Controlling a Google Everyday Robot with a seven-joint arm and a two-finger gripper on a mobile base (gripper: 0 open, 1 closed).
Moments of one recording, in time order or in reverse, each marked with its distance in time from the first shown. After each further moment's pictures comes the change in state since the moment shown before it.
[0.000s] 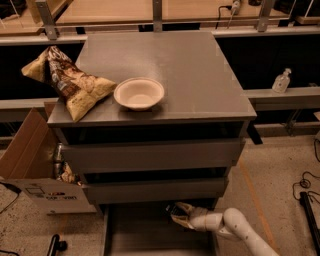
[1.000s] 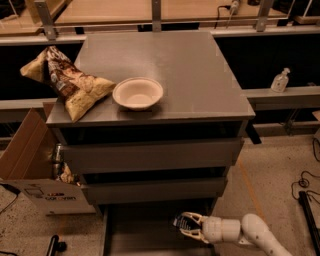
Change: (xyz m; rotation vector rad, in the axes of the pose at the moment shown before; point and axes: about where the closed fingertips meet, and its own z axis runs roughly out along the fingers) arm -0.050 0.075 -0.073 -0.144 -0.020 -0.243
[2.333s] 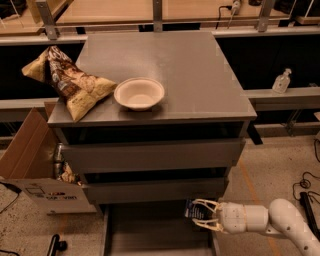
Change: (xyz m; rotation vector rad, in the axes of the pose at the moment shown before) arm -0.146 -0.010 -0.089 -0.018 -0.075 -0.294
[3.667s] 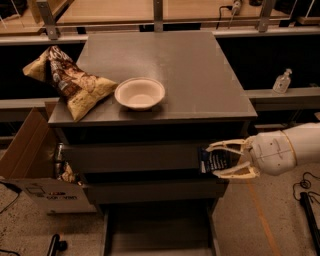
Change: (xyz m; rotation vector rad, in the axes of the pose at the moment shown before) arm -0.258 -0.122 -0.086 -0.225 0.094 -0.305
